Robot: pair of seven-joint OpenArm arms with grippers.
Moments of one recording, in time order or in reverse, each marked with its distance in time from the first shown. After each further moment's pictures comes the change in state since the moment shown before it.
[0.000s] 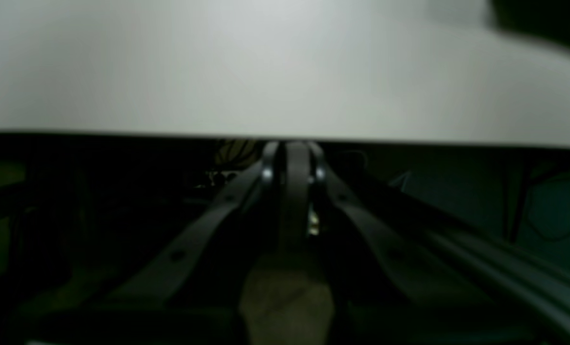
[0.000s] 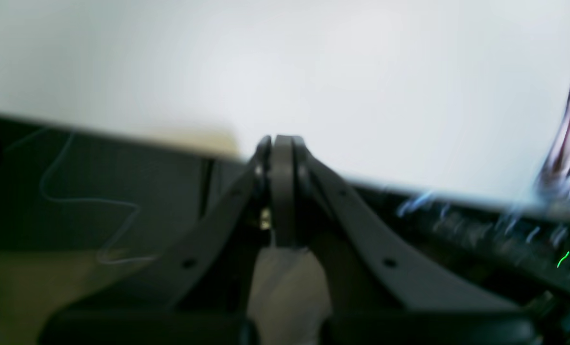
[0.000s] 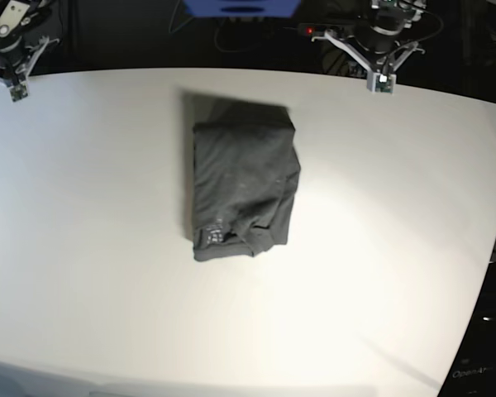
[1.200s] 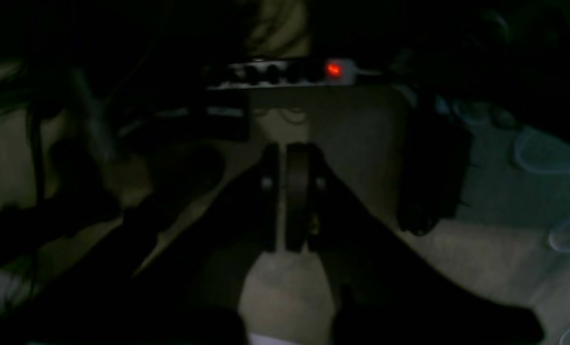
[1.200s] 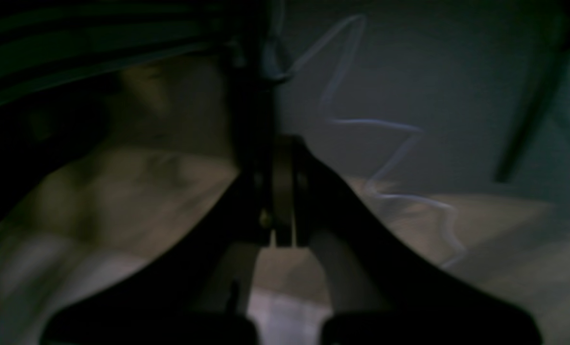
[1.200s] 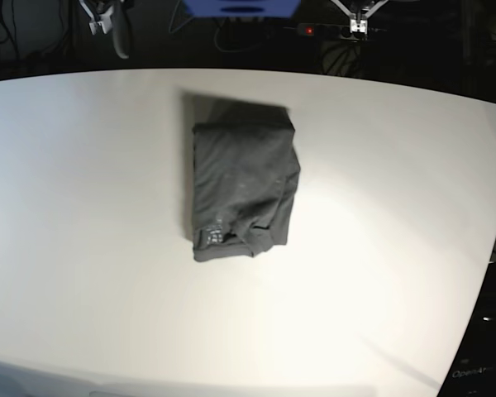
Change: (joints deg) left arm -36.9 6.7 8.6 -114.7 -5.5 -0.5 -60.7; right arm 21.5 12.8 17.6 -97.8 -32.3 -11.4 36.3
